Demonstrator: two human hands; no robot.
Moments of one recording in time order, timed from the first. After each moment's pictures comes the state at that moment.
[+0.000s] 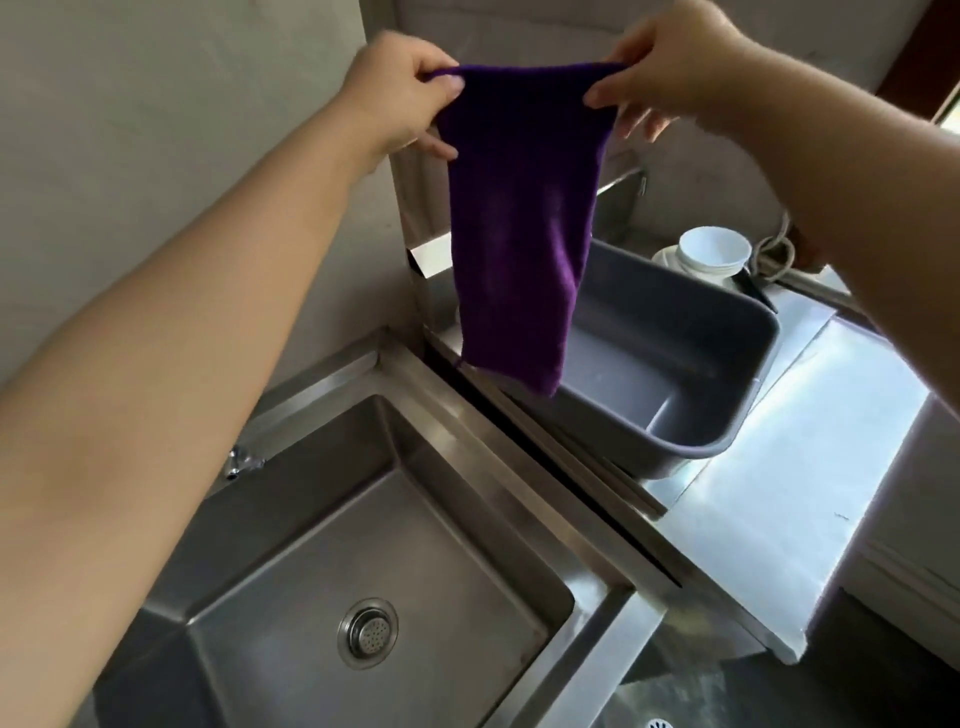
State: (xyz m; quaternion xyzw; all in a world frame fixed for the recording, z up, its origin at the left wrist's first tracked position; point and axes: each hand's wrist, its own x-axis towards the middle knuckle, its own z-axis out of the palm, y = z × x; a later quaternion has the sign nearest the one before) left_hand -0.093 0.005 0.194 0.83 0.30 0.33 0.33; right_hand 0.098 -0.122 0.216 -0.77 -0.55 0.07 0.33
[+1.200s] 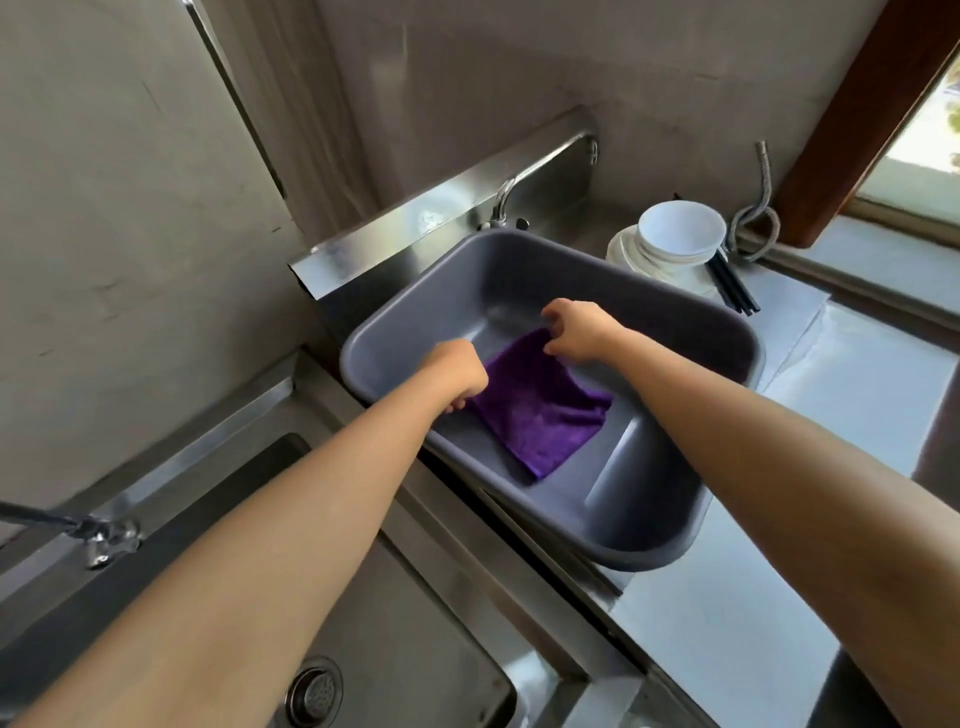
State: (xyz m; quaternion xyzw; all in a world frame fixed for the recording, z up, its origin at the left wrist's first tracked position) left_hand 0.068 -0.010 -0.049 0.80 0.51 -0.12 0.28; right_hand 0.229 -0.069 -0.062 -0.82 -0.51 0.22 0.14
